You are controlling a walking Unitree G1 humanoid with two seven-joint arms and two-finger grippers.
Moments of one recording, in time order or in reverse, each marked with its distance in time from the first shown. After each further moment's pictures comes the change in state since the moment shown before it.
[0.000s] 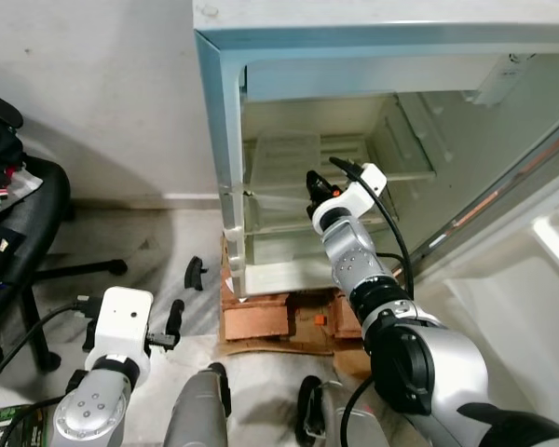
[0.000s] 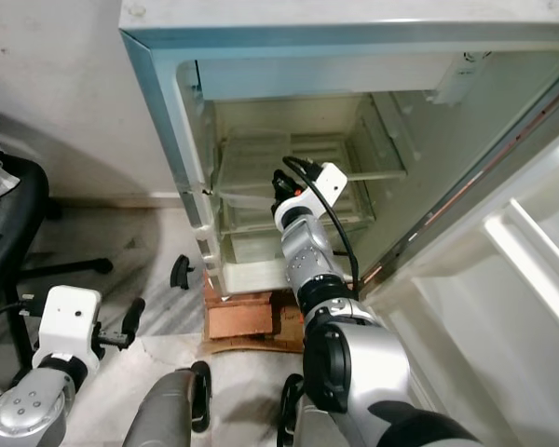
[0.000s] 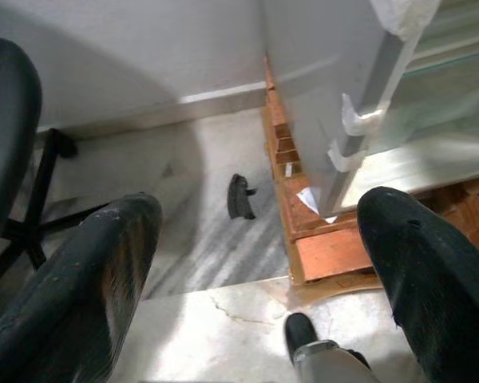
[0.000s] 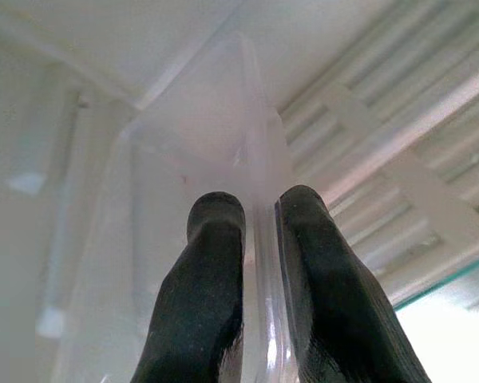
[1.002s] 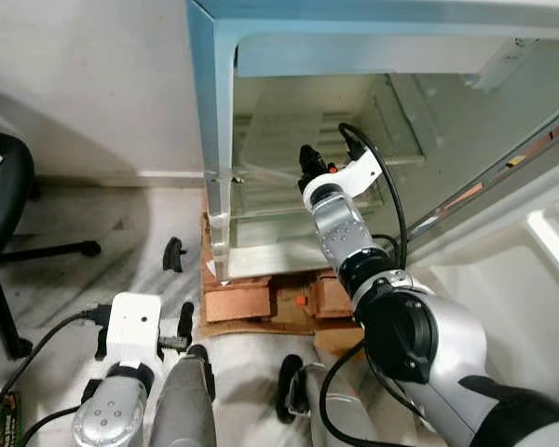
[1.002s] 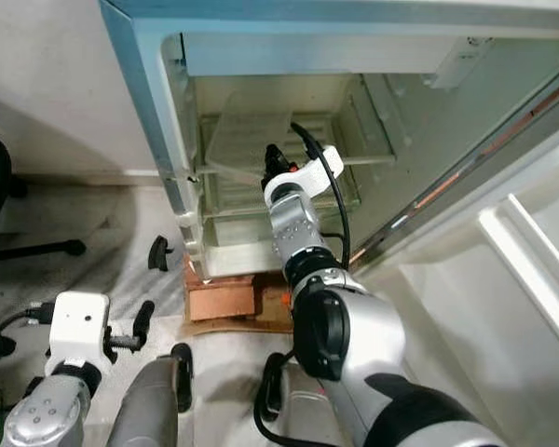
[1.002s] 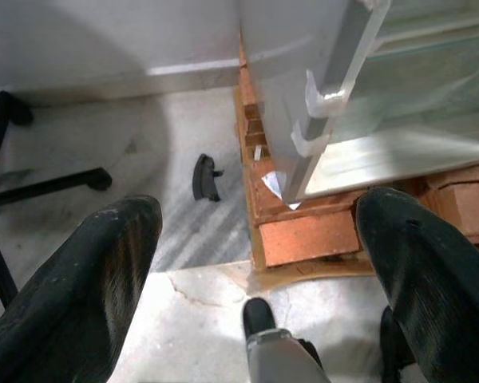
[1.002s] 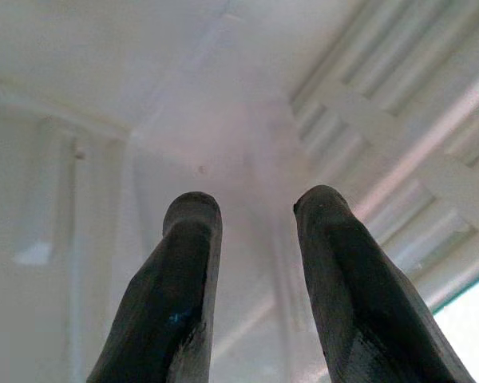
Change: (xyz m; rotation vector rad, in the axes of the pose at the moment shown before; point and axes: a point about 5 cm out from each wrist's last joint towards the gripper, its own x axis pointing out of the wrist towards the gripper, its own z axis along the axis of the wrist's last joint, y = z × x) left arm -0.004 -0.014 0.003 -0.060 -0.009 0.040; right arm 0.014 0.041 0.013 0.212 -0.006 0.054
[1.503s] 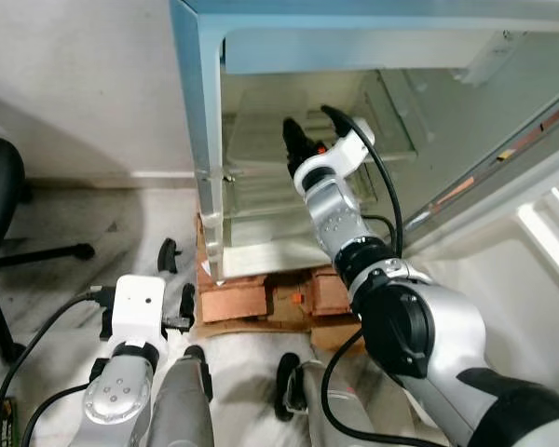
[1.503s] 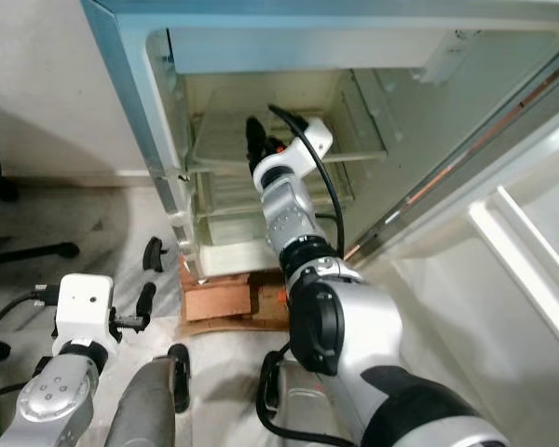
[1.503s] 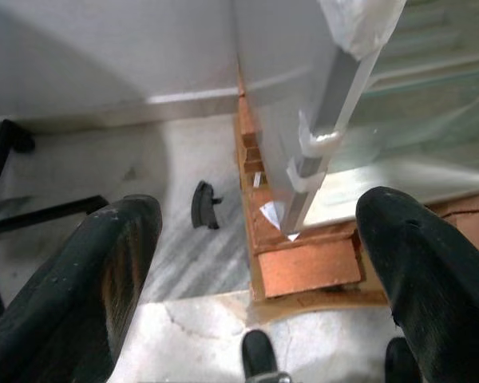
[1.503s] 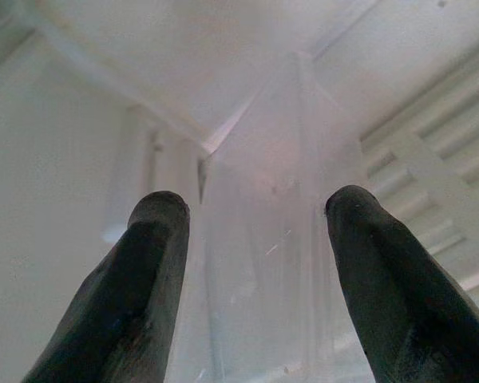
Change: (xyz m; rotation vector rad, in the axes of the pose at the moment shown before) left arm 0.023 -0.005 0.013 -0.005 -0.063 0.013; right arm 0.005 0.032 0.005 -0.206 -0.008 0.166
